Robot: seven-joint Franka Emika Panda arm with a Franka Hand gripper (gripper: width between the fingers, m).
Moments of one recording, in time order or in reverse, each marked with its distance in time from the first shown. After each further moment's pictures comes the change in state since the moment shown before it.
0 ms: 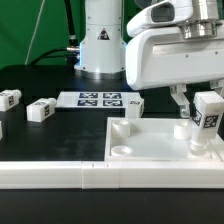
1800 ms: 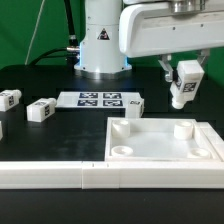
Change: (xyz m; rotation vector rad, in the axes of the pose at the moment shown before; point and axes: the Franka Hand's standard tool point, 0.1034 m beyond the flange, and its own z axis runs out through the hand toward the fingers) arm -0.043 -0.013 -0.053 0.035 -0.263 0.069
